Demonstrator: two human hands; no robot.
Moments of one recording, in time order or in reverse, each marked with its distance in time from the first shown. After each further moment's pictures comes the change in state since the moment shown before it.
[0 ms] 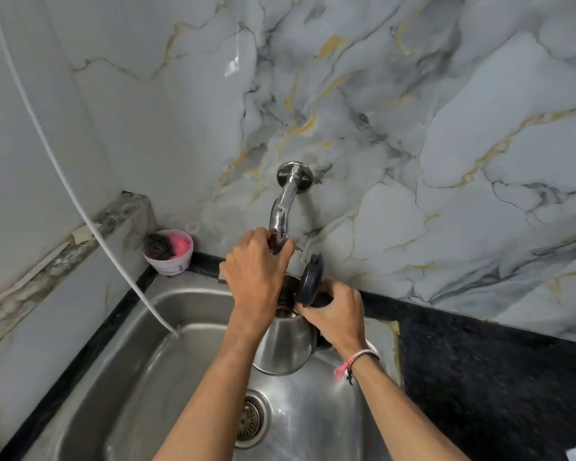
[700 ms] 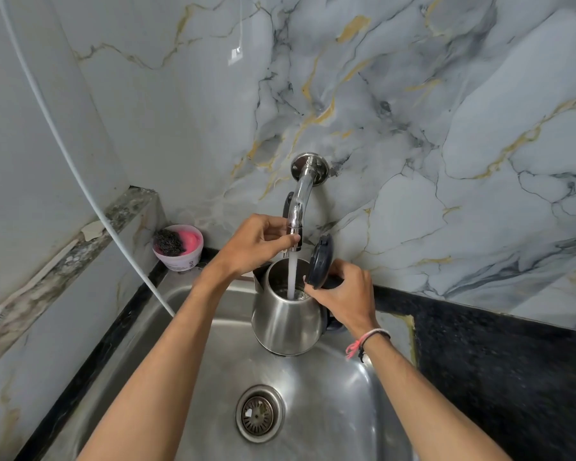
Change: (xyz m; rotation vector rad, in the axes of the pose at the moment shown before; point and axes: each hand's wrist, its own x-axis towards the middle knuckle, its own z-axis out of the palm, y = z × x) left_hand 0.065 -0.045 -0.024 -0.679 -0.754 0.170; right_hand 0.021 -0.013 0.012 0.045 0.007 -0.038
